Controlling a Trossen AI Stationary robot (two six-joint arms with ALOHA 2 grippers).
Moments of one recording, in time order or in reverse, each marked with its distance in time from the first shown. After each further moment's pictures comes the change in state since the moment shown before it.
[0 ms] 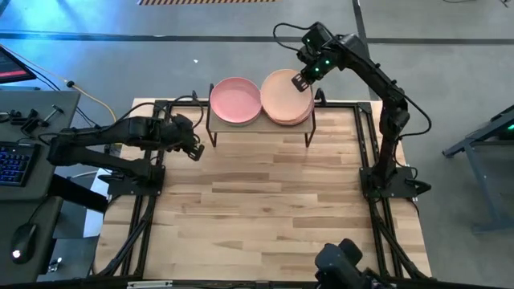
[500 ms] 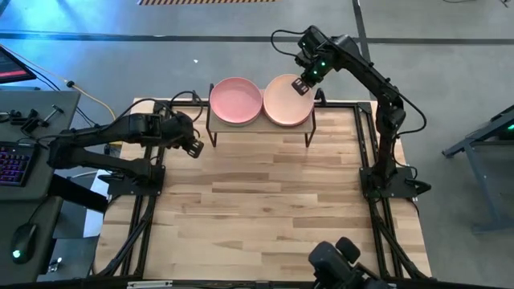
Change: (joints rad) left arm 0.080 0.000 0.000 0.000 0.058 0.067; right arm 0.000 0.045 0.000 -0.053 0.037 -0.046
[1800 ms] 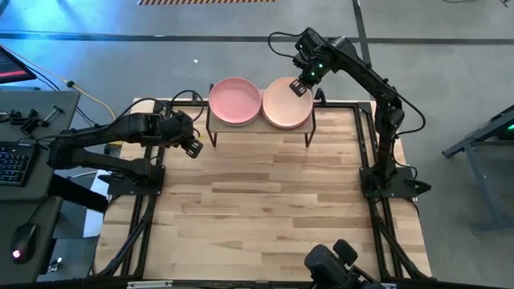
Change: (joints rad) left arm 0.010 0.000 0.000 0.000 -0.036 0.104; right arm 0.021 0.007 0.000 0.006 0.015 0.031
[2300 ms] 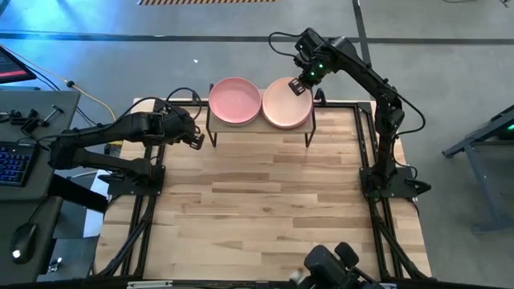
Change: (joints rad) left arm 0.019 0.023 0.001 0.003 -0.129 -0.174; right arm 0.002 0.000 0.000 -0.010 -0.009 0.095
